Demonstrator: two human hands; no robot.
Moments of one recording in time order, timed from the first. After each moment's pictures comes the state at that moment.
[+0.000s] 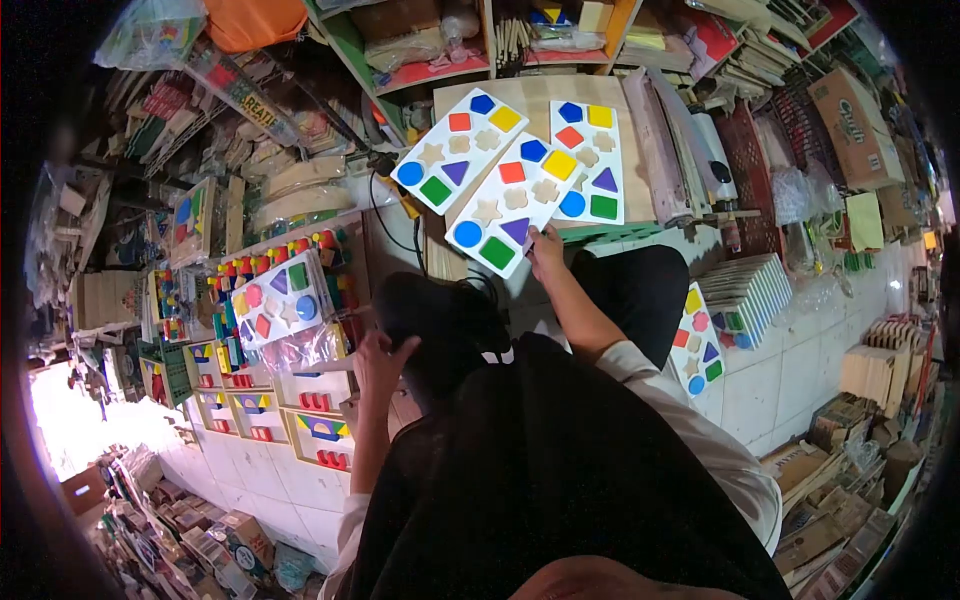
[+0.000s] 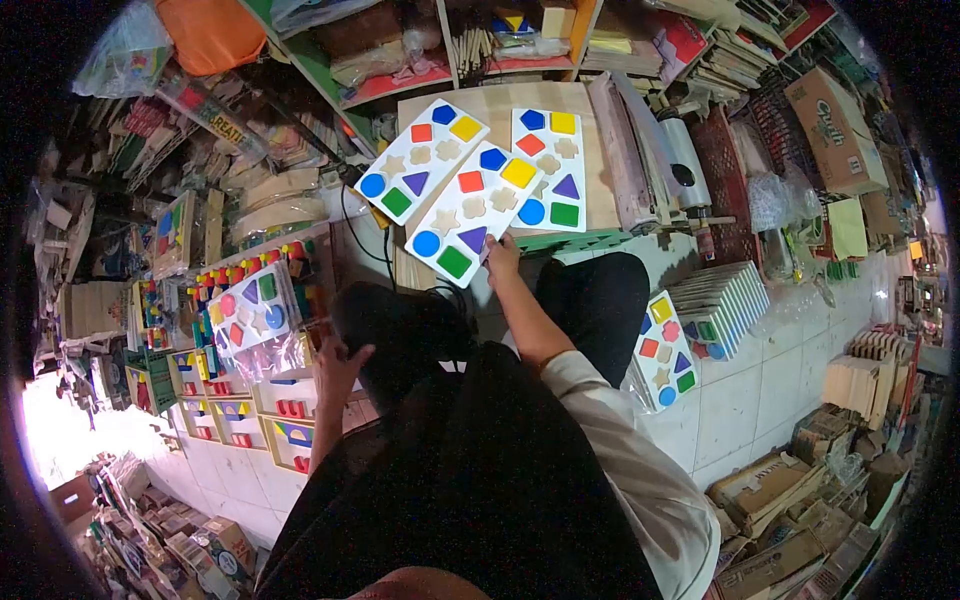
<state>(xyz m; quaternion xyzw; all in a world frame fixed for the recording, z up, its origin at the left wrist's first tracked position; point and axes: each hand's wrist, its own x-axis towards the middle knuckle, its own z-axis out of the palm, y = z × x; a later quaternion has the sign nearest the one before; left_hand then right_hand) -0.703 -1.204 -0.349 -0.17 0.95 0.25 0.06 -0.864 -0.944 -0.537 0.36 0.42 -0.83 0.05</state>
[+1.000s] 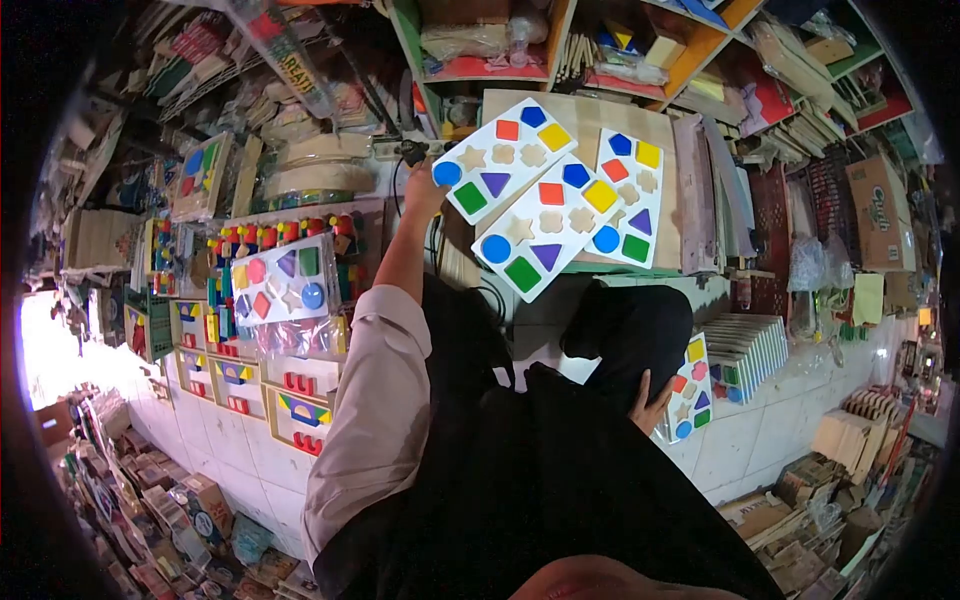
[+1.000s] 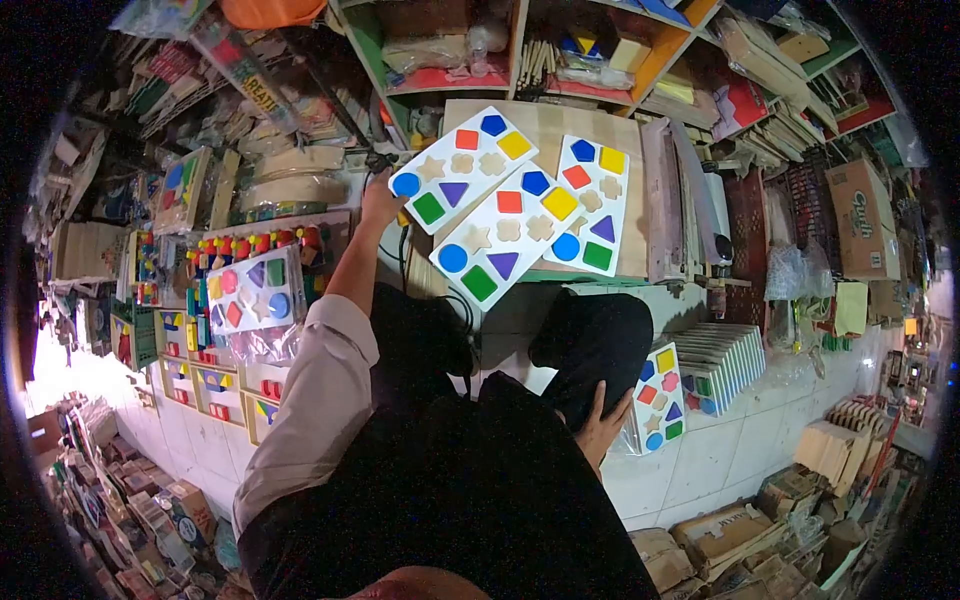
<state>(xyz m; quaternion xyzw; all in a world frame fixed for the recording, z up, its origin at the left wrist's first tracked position) -0.975 -1.220 -0.480 -0.06 0.95 0.31 -0.08 -0.648 -0.833 -0.389 0.13 0.98 -0.13 0.00</state>
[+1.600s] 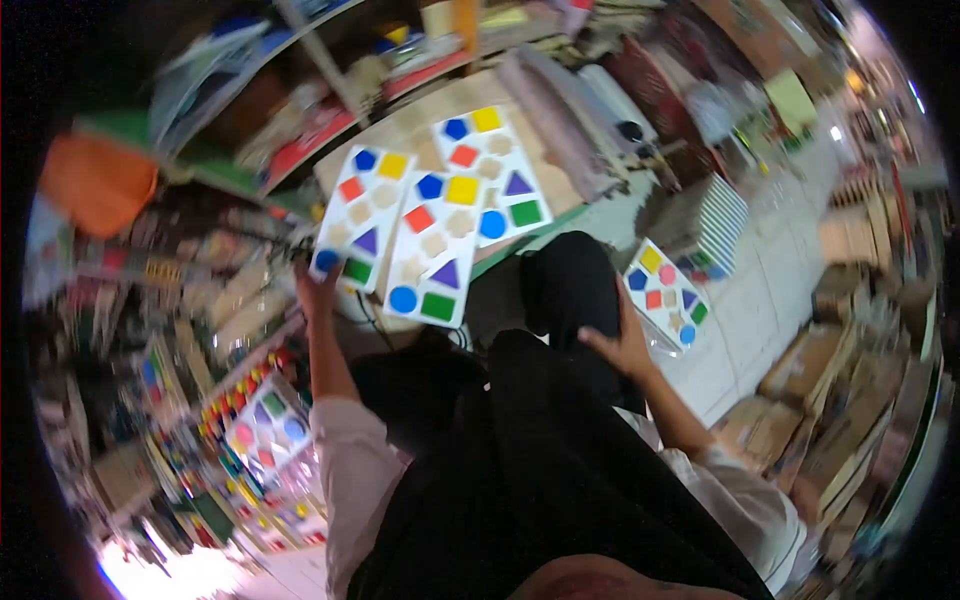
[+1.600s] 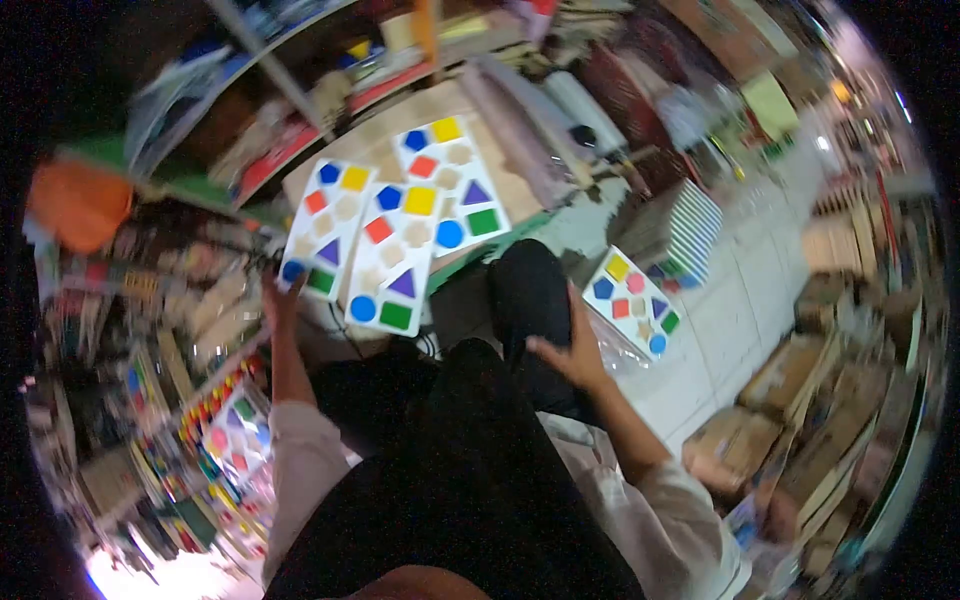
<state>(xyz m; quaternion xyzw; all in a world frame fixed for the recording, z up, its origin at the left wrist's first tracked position) -1.035 -1.221 -0.510 0.00 0.96 0.27 -0.07 -0.743 -0.791 -0.370 0.15 0.87 -0.46 -0.07</state>
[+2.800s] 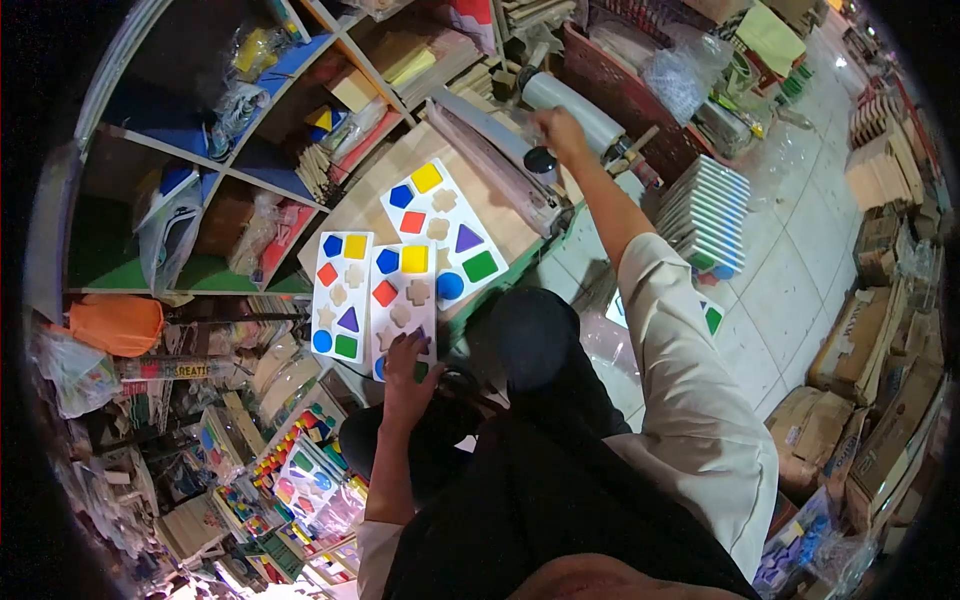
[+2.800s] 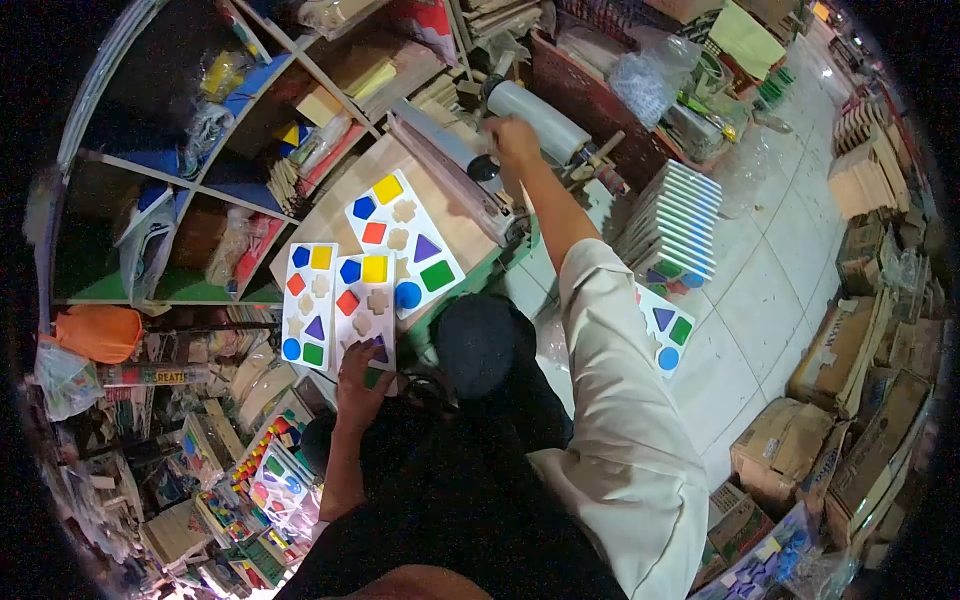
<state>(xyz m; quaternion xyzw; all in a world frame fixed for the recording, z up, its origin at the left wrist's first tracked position) -0.906 -0.972 -0.352 0.30 0.91 0.27 0.08 -1.047 -0.541 -0.424 0.09 0.94 -0.27 -0.20</state>
